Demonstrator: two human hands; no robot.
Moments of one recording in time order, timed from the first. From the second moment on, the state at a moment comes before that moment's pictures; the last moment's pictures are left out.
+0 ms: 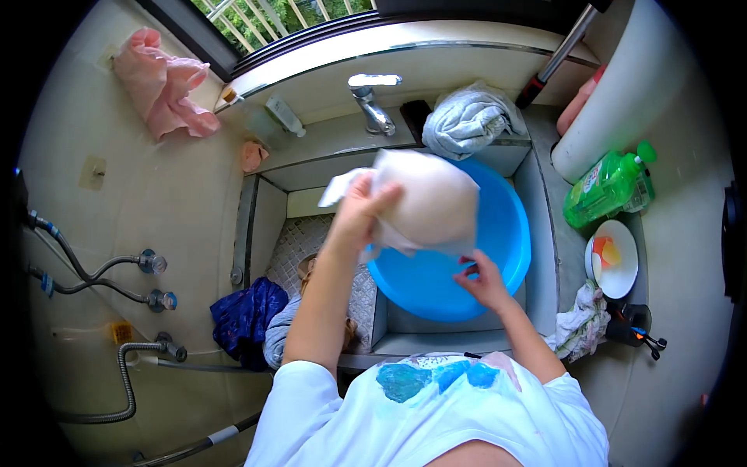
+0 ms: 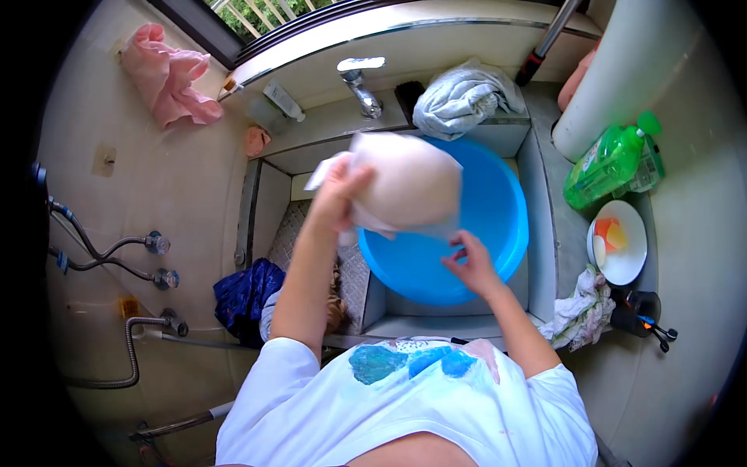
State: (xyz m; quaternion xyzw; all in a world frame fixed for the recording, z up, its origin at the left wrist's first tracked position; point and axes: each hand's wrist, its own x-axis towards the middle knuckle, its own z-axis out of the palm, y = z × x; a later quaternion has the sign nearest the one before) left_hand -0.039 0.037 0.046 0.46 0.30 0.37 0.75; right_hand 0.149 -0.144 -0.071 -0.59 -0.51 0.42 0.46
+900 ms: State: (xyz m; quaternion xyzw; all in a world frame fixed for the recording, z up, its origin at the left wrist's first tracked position) left_hand -0.007 0.004 -0.130 0.46 0.53 0.20 0.68; right_hand 0.176 -0.053 -0.109 -0.65 -0.68 0.32 0.07
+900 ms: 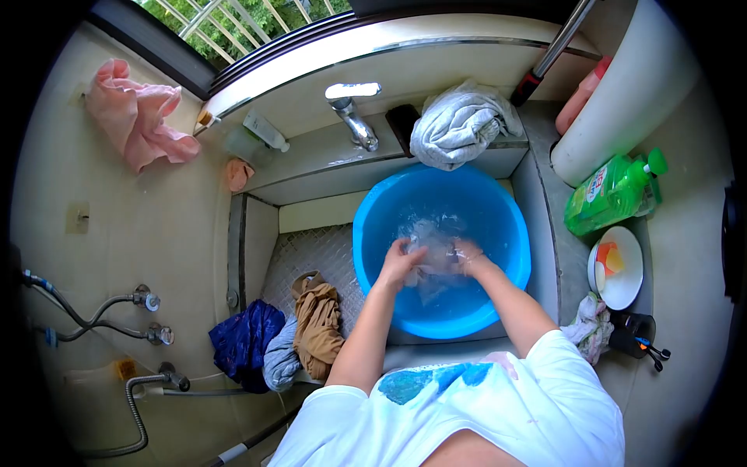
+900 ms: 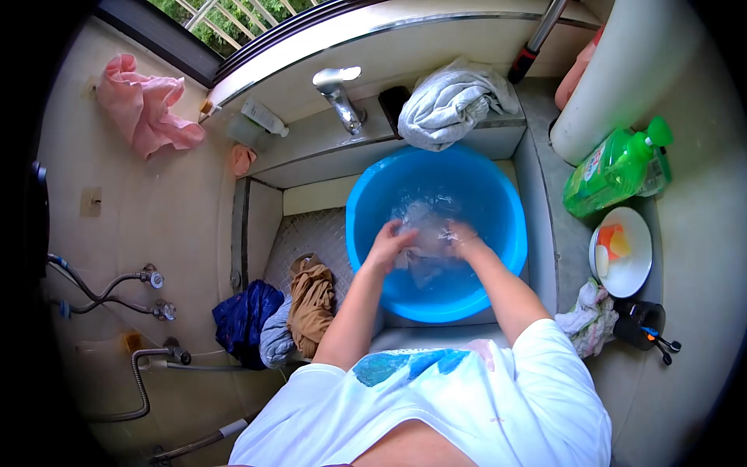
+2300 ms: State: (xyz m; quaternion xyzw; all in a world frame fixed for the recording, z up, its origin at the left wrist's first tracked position) left_hand -0.014 0.006 -0.107 0.55 0.54 0.23 0.59; right_hand 0.209 -0.064 -0.124 -0.69 -0.59 0.41 0.10
